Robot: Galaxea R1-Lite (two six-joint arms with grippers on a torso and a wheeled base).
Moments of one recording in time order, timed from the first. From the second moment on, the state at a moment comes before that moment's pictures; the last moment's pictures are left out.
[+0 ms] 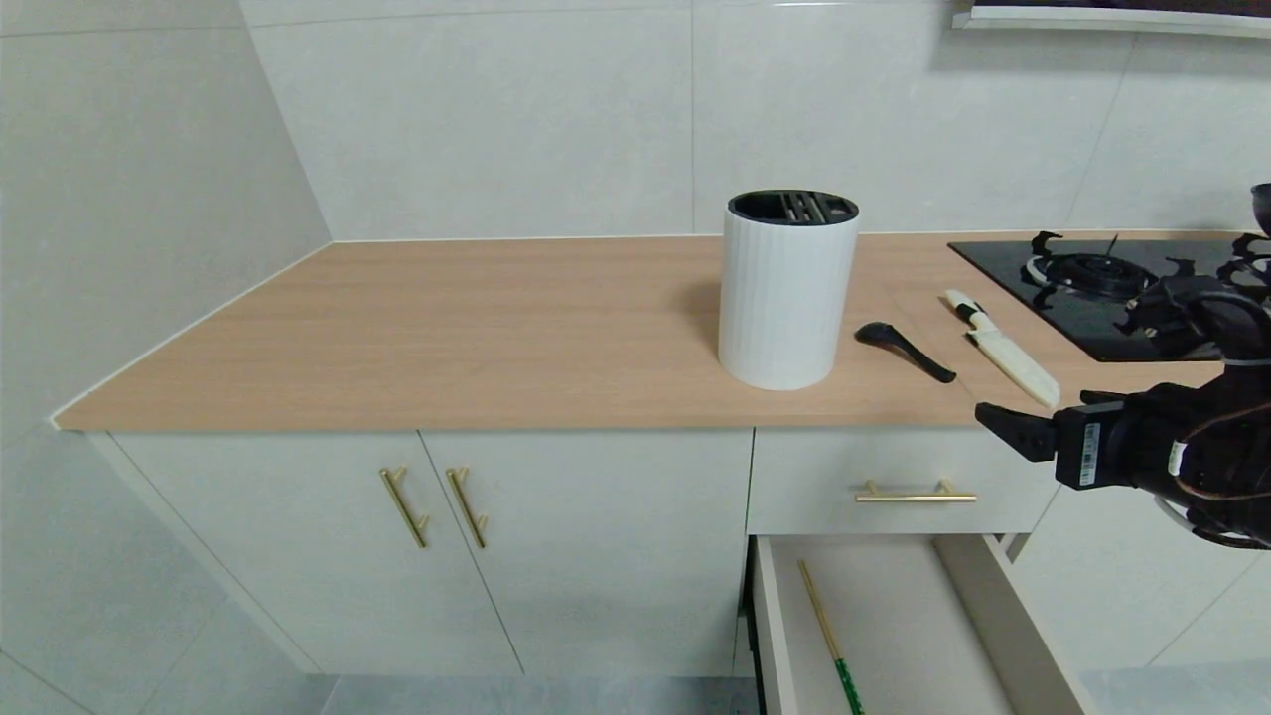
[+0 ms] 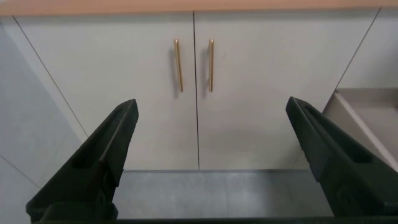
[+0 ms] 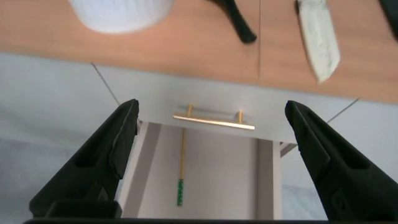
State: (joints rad) left arm 0.00 0.00 0.00 0.00 0.00 0.00; right arm 0.32 1.40 -0.63 -0.50 -0.19 0.02
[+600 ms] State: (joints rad) left arm 0.00 0.00 0.00 0.00 0.00 0.00; right arm 0.30 1.46 -0.70 -0.49 -0.18 0.02
